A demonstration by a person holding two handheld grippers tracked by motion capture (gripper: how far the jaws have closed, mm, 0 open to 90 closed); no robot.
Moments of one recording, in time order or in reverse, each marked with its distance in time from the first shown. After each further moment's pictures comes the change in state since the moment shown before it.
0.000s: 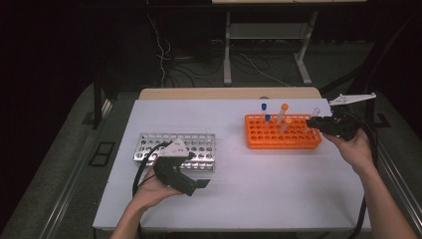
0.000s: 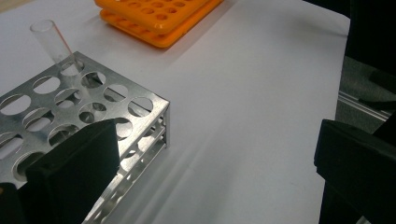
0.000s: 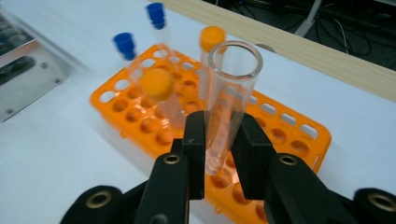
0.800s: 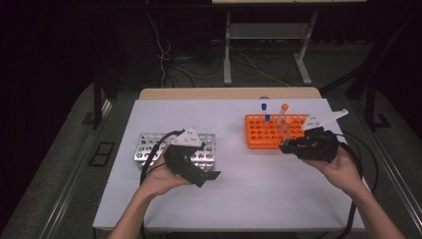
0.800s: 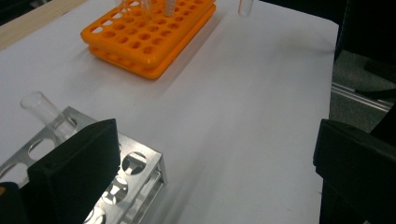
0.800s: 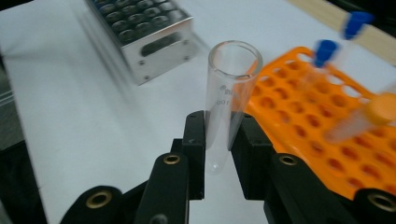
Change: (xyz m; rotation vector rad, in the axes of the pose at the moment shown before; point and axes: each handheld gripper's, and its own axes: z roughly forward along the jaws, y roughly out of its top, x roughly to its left) left arm -0.004 0.045 0.008 0.011 -0.029 0.085; right arm 0.107 0.005 -0.005 0.070 0.247 -0.213
